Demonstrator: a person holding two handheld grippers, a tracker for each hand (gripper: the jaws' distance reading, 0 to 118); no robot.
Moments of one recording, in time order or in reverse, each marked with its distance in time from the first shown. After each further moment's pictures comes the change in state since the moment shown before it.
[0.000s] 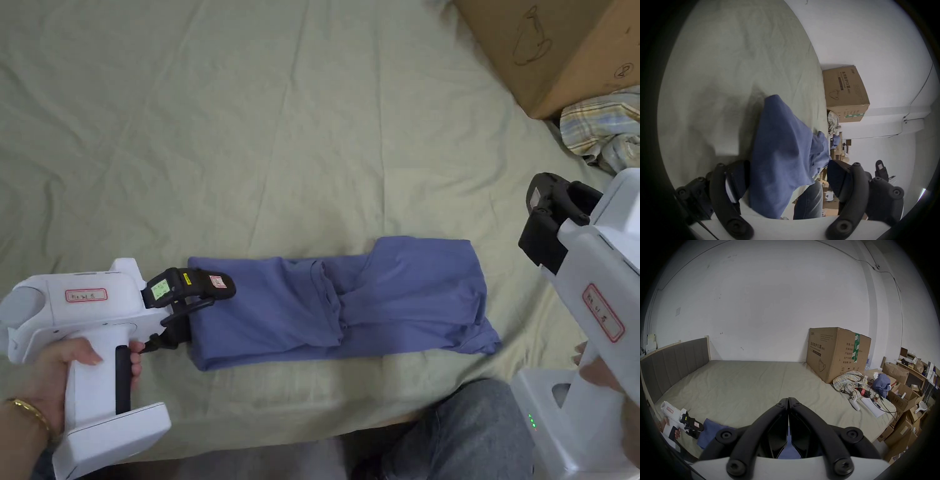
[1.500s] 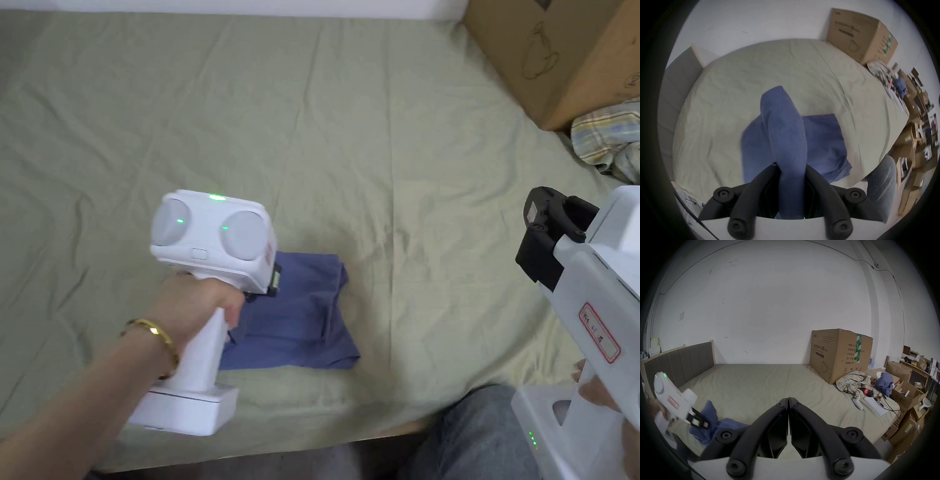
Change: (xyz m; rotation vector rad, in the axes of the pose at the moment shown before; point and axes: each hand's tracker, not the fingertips) left arm 0.187 -0.066 -0.077 -0.032 0.867 -0.726; right arm -0.001 0.000 0.000 0.038 0.034 -0.033
